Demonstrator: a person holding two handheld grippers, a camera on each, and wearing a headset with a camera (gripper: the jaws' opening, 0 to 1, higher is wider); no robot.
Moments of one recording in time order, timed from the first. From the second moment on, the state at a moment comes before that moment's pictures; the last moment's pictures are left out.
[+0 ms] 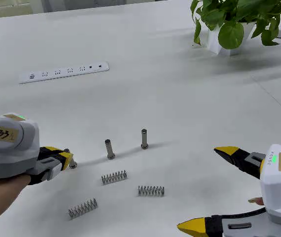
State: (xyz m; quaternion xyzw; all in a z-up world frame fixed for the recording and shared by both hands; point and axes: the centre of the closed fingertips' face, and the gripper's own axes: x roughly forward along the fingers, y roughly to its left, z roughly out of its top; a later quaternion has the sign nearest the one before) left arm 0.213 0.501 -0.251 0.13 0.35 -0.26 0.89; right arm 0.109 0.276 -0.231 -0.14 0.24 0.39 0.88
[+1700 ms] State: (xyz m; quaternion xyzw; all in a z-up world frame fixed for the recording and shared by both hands) left arm 0.185 0.507 -0.267 0.08 0.35 -0.27 0.89; right arm 0.106 0.280 -0.235 -0.15 0.25 0.40 0.87
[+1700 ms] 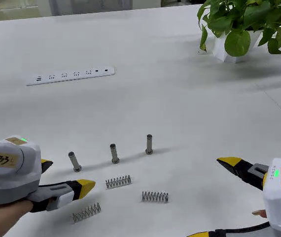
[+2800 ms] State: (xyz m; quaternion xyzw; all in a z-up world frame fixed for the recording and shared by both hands) left arm 0.122 0.494 -0.244 0.08 0.29 -0.37 0.88; right arm 0.109 0.278 -0.232 -0.14 0.25 0.39 0.88
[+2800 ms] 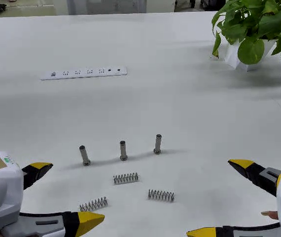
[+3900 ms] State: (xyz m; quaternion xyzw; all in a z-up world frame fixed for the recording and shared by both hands) left arm 0.115 0.491 -0.279 0.18 0.35 -0.43 0.81; right arm 0.101 0.279 -0.238 -0.15 0.26 0.40 0.87
